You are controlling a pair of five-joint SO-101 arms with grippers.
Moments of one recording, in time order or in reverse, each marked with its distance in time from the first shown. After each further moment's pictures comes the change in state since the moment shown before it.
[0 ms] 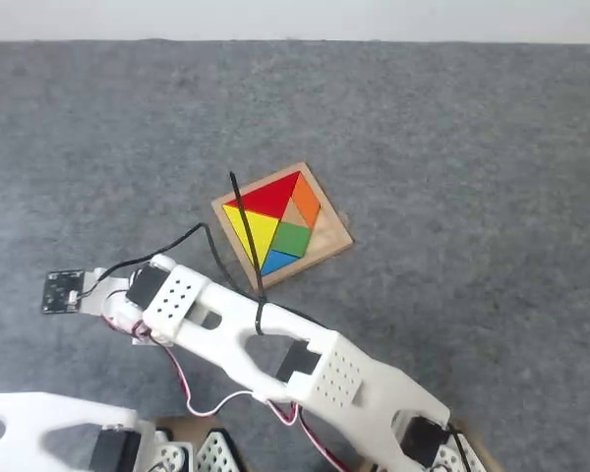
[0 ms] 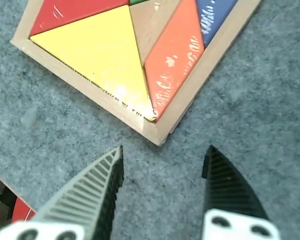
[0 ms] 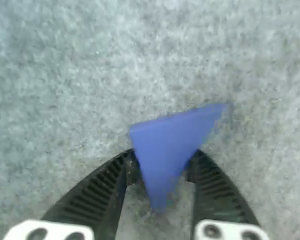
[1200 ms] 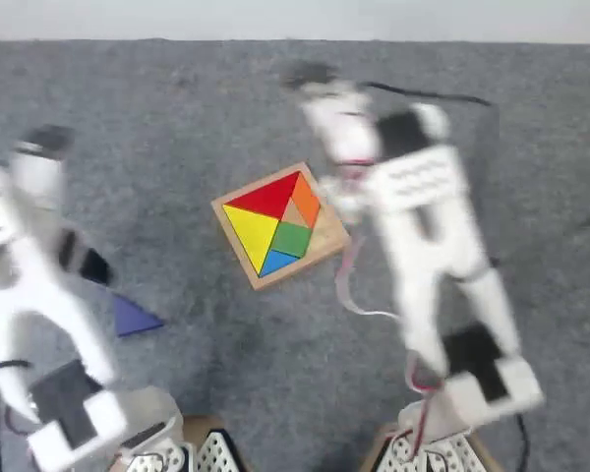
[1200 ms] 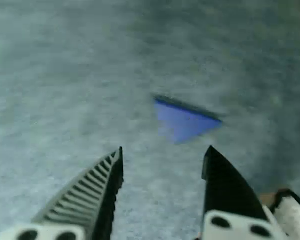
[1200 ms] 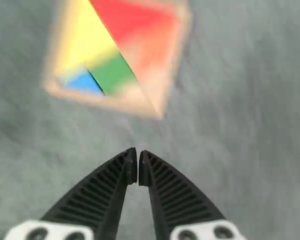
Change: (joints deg) left arm 49.8 -81.6 102.6 -0.4 -1.4; right arm 49.3 -49.1 20.9 28.2 -6.2
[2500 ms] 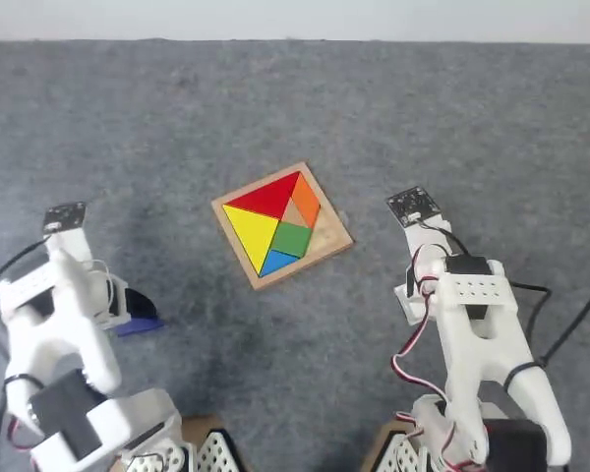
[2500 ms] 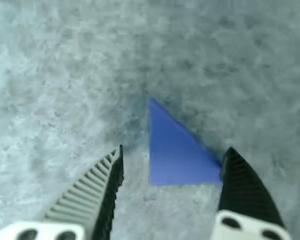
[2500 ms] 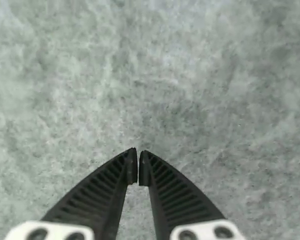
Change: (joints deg) left arm -3.9 -1.7 38.3 -37.4 23.0; right arm 15.5 -24.7 73.8 -44.7 3.3
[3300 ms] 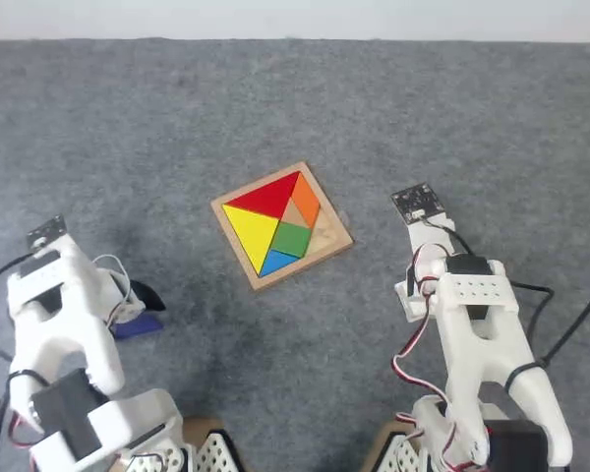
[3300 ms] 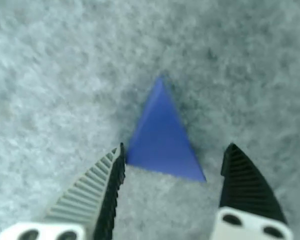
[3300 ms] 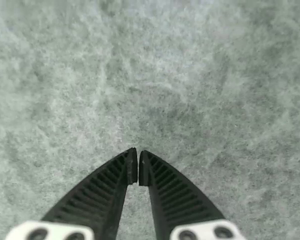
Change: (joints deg) left arm 3.2 -0.1 -1.5 8.3 25.9; right arm 0.0 0.0 0.0 -1.1 -2.9
